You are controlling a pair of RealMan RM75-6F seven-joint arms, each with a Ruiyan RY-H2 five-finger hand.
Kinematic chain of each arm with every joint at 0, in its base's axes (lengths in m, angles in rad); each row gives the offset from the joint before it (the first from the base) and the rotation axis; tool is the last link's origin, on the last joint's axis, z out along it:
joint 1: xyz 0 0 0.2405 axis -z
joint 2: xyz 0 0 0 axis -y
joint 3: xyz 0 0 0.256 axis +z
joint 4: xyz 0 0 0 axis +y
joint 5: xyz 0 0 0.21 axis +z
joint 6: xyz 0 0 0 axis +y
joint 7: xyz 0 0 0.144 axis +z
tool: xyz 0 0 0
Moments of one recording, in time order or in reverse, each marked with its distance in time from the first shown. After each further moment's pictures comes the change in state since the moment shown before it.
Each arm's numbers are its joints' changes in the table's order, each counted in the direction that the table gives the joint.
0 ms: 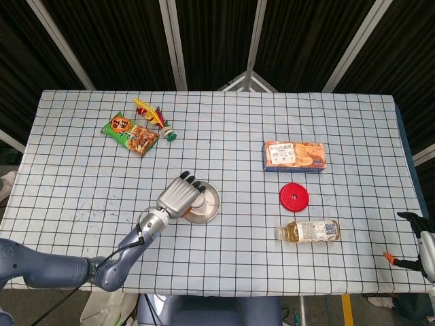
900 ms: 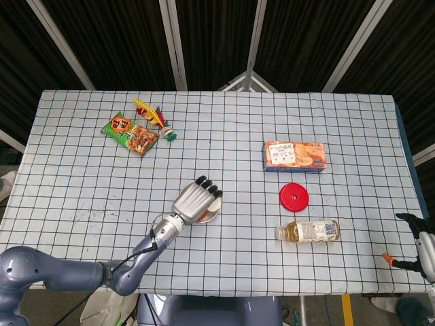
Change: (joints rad) left arm -0.042 0.132 -0.057 0.080 0.107 -0.013 -0.108; right arm -0.006 -0.008 -0.004 -0.005 -0.002 -0.017 0.011
